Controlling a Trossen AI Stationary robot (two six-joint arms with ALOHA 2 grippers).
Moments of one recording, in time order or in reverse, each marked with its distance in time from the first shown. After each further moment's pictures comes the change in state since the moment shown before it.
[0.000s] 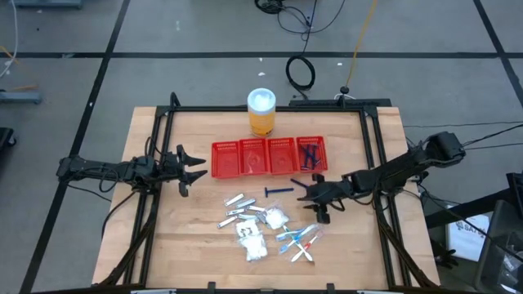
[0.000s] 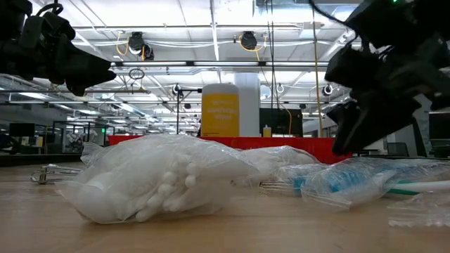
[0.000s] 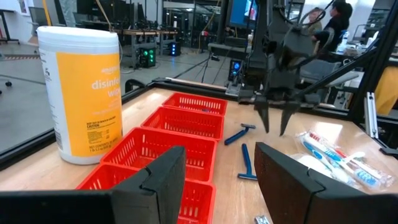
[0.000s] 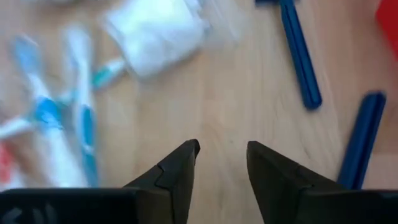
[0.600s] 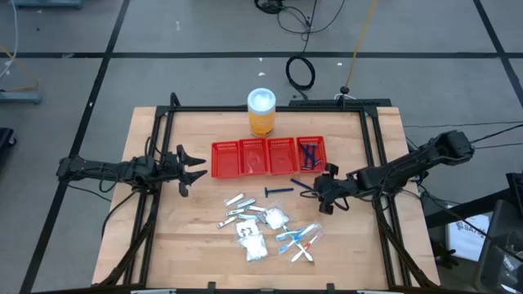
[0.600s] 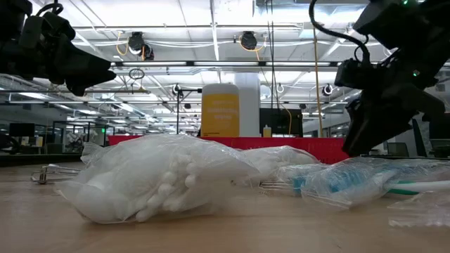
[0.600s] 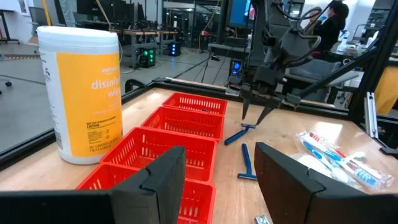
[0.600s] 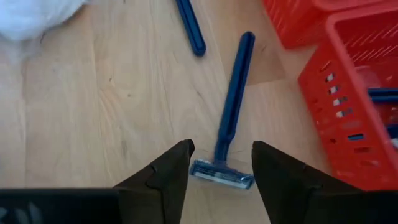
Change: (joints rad) left arm 0.000 0.000 0.000 0.000 0.000 0.000; right arm 0.000 -0.105 0.000 -0.305 0.264 0.108
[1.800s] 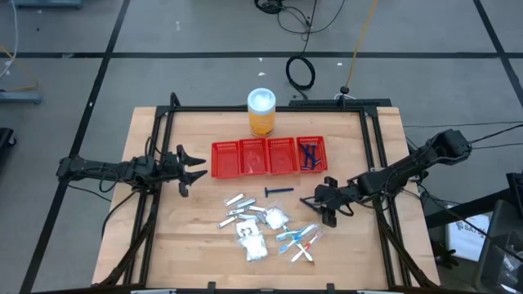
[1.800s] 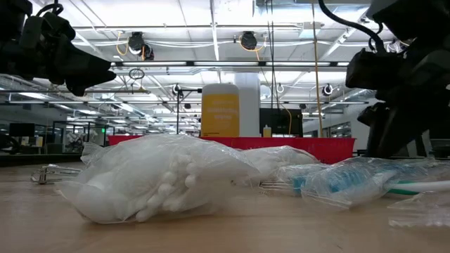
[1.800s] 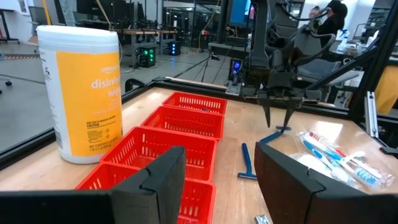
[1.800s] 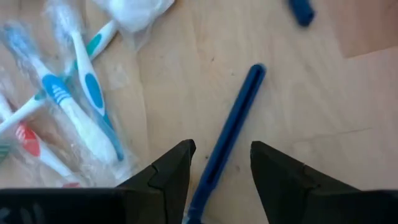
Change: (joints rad) left arm 0.000 0.000 0.000 0.000 0.000 0.000; right arm 0.103 0.023 0.001 0.059 -0.201 0.205
